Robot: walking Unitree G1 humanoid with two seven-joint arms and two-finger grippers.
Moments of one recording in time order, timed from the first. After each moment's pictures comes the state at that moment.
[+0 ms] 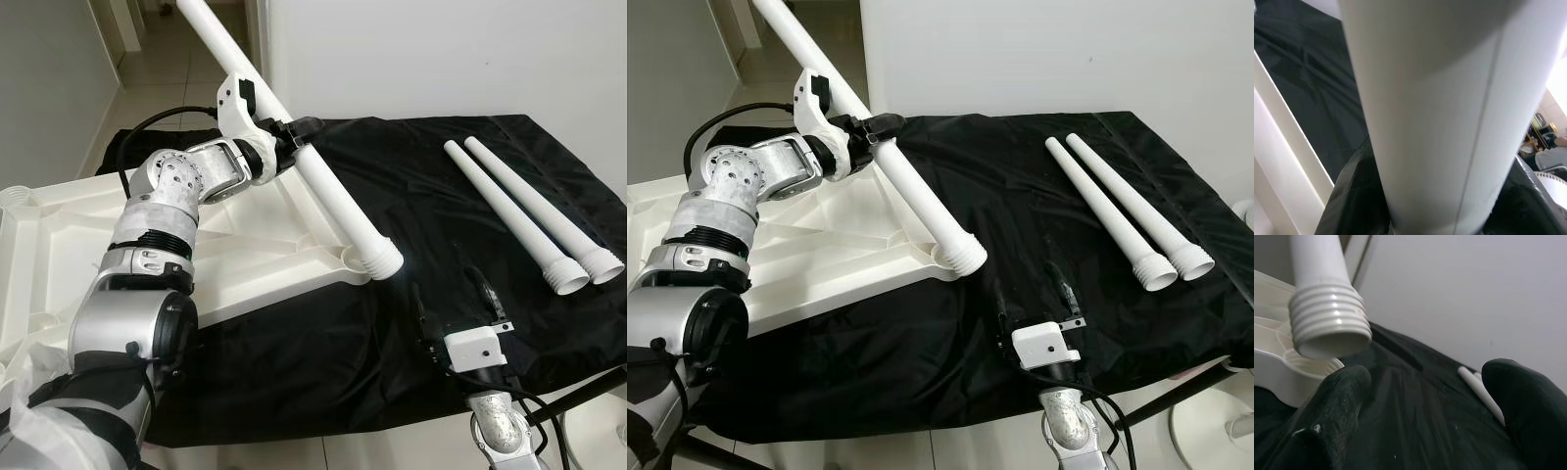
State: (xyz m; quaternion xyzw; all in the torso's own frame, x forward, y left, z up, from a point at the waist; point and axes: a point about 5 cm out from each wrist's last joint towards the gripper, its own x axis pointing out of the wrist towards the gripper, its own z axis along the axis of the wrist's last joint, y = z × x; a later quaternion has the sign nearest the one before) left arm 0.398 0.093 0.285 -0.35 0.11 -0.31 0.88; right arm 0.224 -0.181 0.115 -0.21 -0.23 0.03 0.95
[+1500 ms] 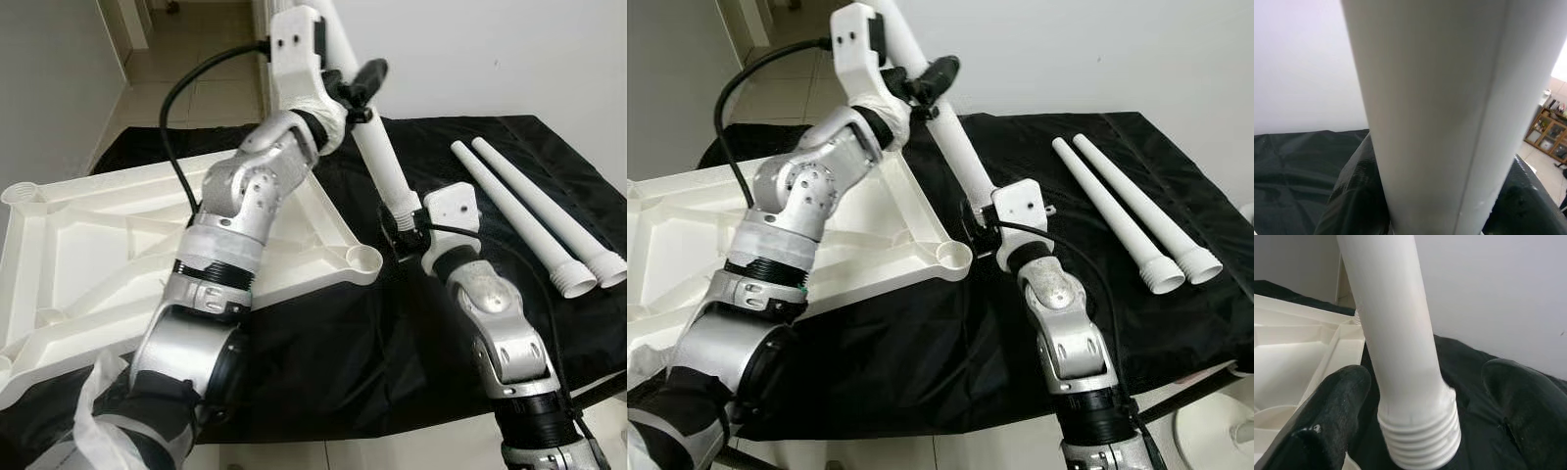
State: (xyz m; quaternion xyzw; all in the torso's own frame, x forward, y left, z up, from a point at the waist) left arm 0.358 0.021 0.333 -0.19 -0.11 -0.34 0.91; right arm 0.305 -0.146 0.214 -0.16 -0.12 0.11 0.97
